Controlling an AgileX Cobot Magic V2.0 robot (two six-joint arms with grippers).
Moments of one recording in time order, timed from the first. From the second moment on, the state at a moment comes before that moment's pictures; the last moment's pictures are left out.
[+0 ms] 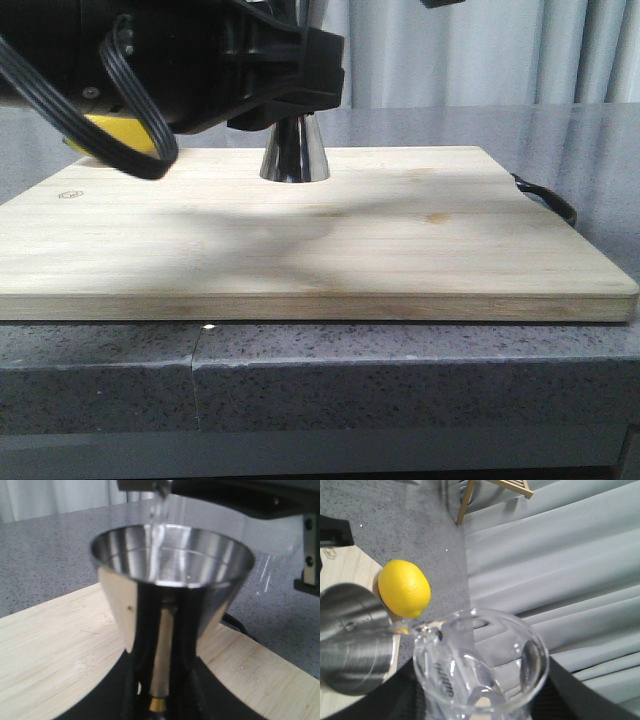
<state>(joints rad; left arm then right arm) -0.85 1.45 -0.67 0.02 -0.50 -0.14 0.37 1.35 -0.97 -1.24 -0.59 -0.11</state>
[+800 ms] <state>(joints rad) -0.85 1.45 -0.67 0.02 -0.50 -0.14 0.37 1.35 -0.97 -1.27 -0.56 -0.17</state>
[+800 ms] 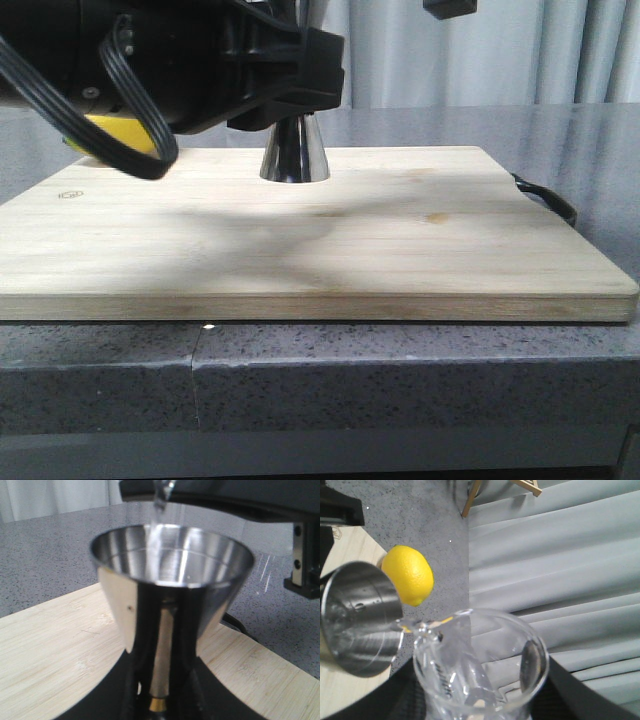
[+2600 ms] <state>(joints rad) -0.85 1.45 -0.67 0.02 -0.50 -0.14 0.37 1.35 -0.97 -1.33 -0.56 -0.30</state>
